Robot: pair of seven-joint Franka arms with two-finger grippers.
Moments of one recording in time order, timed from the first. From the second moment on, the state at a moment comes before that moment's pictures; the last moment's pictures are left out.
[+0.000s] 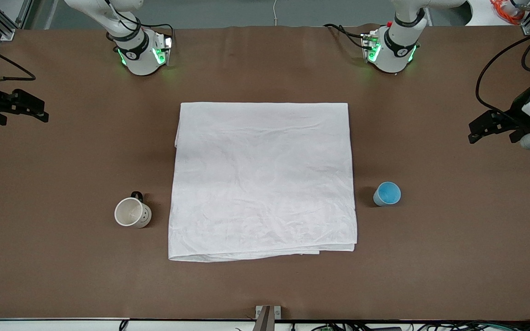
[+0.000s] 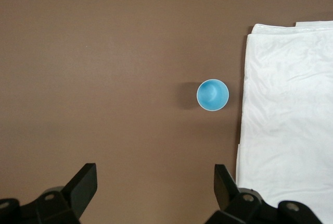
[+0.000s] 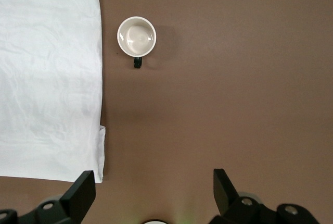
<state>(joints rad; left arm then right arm) -0.10 0.01 0.06 -1.65 0.02 1.71 -0.04 -0.03 0.03 0.02 -1.49 0.00 1.44 -0.08</state>
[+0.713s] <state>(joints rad) -0.10 0.02 0.06 -1.65 -0.03 1.71 -0.04 -0.02 0.03 0.02 -1.49 0.00 1.46 -0.08</state>
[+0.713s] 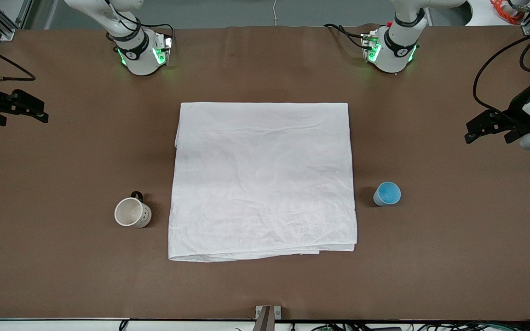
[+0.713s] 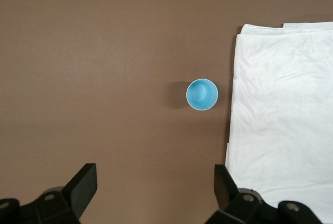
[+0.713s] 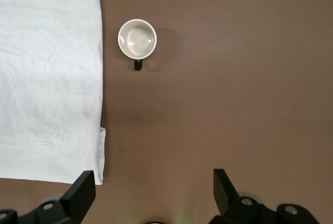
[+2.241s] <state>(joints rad) -0.28 0.45 0.05 -1.62 -0.04 1.95 -0.08 0.09 0.47 0.03 -1.95 0.07 2.46 -0.07</state>
